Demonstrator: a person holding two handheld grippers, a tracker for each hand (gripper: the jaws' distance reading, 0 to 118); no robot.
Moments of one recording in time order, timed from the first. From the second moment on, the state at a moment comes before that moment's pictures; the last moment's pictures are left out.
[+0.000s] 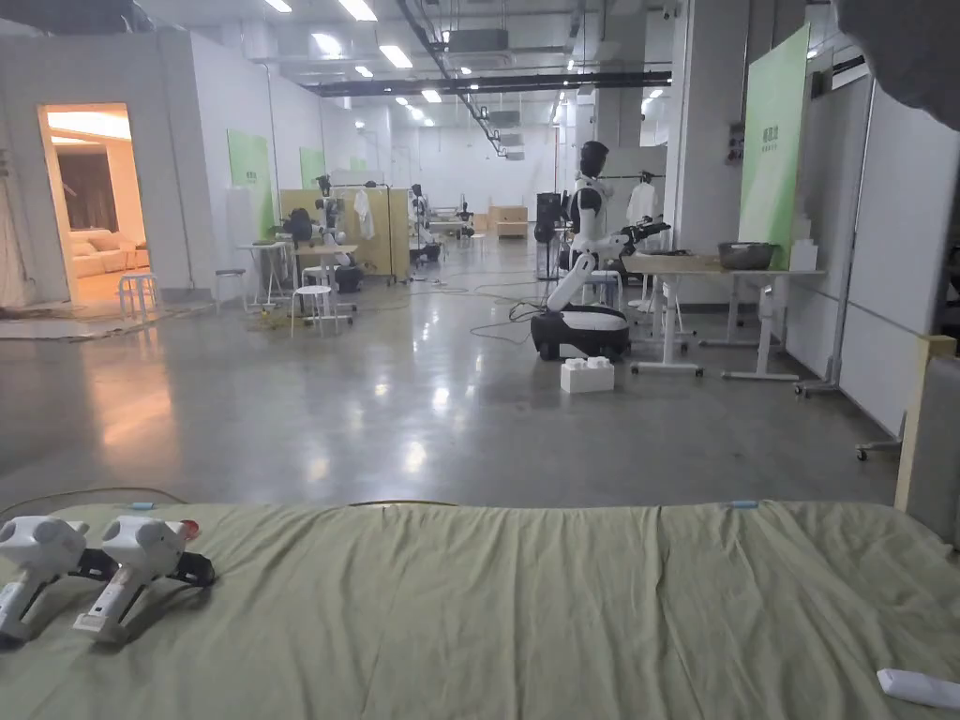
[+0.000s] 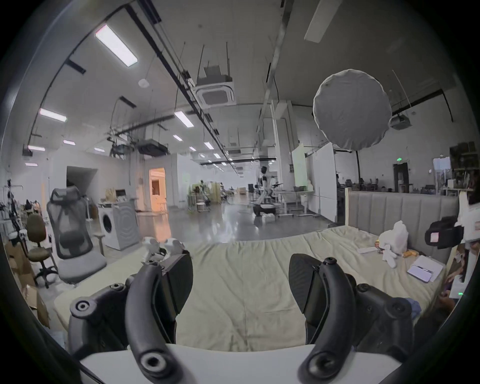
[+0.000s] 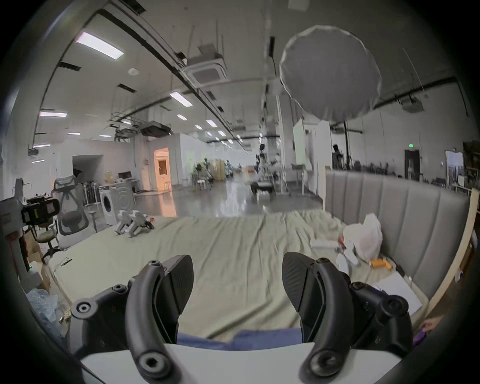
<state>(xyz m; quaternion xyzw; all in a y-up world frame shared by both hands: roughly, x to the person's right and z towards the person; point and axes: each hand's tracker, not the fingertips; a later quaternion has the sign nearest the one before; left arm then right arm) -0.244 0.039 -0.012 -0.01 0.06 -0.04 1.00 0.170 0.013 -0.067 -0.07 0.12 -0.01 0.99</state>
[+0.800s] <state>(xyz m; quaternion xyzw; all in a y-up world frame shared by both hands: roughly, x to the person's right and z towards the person) -0.232 0.051 0.004 -0.03 -0.02 -0.02 1.00 0.144 0.018 -0.058 -0.06 0.13 0.00 0.99</state>
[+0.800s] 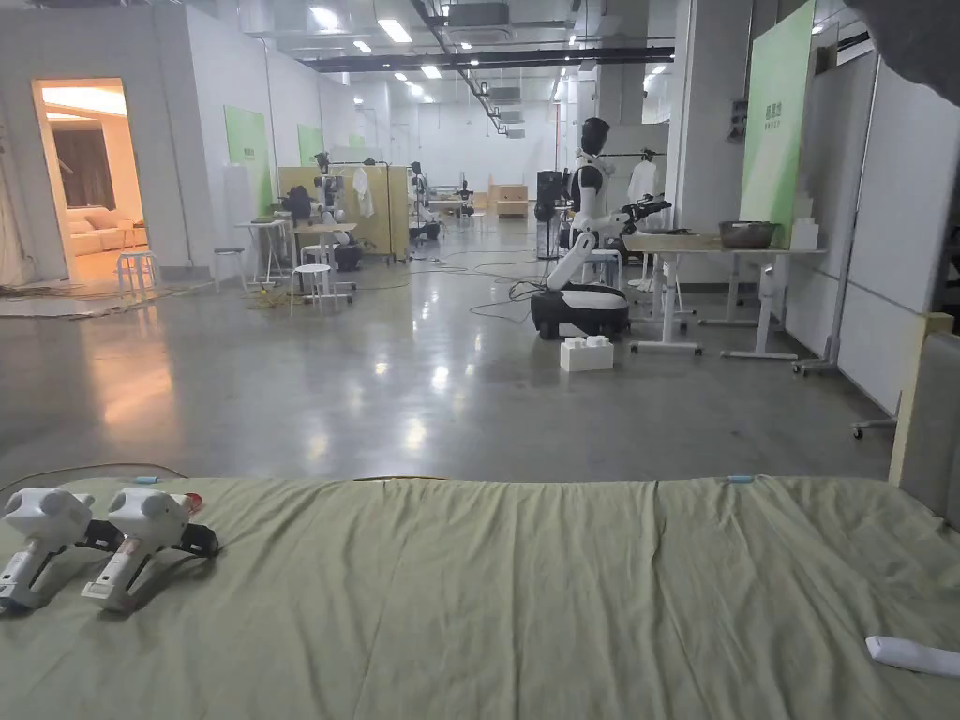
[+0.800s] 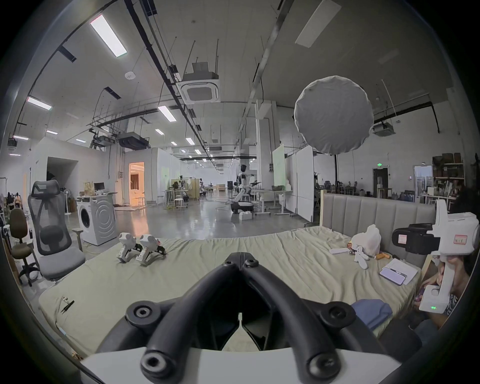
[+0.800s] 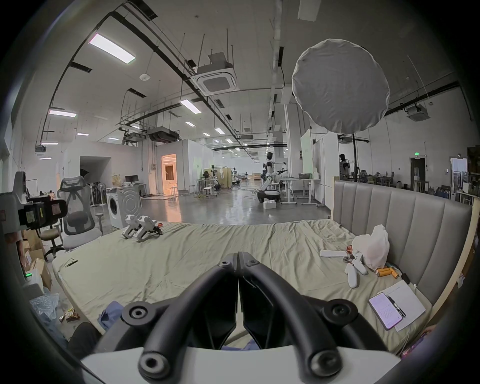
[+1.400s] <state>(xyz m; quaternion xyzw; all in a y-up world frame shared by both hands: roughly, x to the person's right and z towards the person) -0.386 -0.099 -0.033 -0.25 -0.02 0.35 0.90 0.161 -0.029 -0.060 -0.16 0.14 -0.06 0.98</state>
